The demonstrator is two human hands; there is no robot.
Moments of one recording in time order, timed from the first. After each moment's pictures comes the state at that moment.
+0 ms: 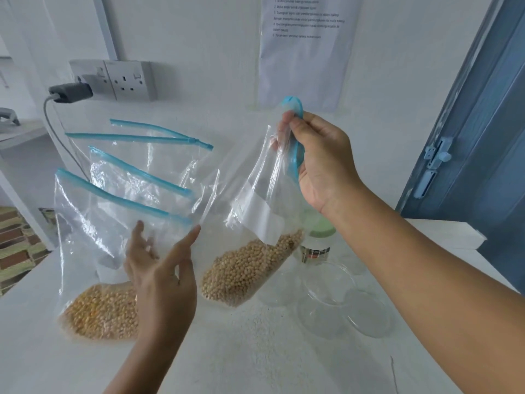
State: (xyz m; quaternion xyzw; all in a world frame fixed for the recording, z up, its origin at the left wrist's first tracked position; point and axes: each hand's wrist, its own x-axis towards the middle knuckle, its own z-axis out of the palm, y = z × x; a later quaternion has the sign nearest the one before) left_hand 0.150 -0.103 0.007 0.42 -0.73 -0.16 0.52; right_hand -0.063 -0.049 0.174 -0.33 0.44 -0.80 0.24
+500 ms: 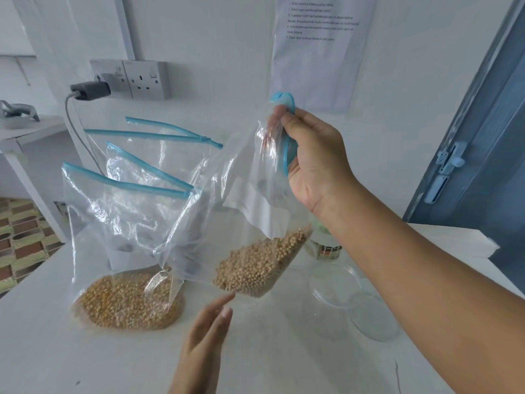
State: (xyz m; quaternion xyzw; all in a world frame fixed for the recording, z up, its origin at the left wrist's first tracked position) left_hand 0.158 -0.040 -0.065 0.34 -0.48 -0.70 0.41; right_hand -0.035 -0.053 0.186 -0.31 0.40 -0.81 0.32
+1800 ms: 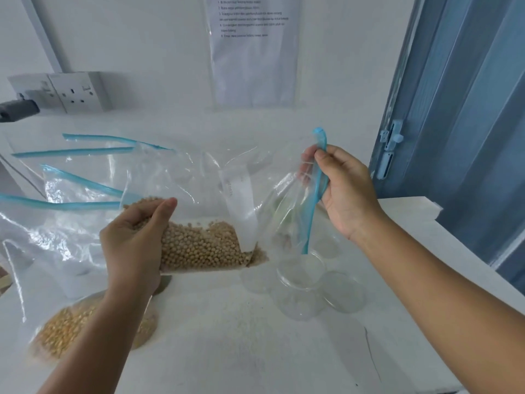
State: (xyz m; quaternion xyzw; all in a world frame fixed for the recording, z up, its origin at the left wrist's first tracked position) left_hand 0.119 -0.121 0.075 0.31 -0.56 -0.51 0.58; right_hand -0.126 0.038 0.117 -0.32 0.47 -0.80 0.20
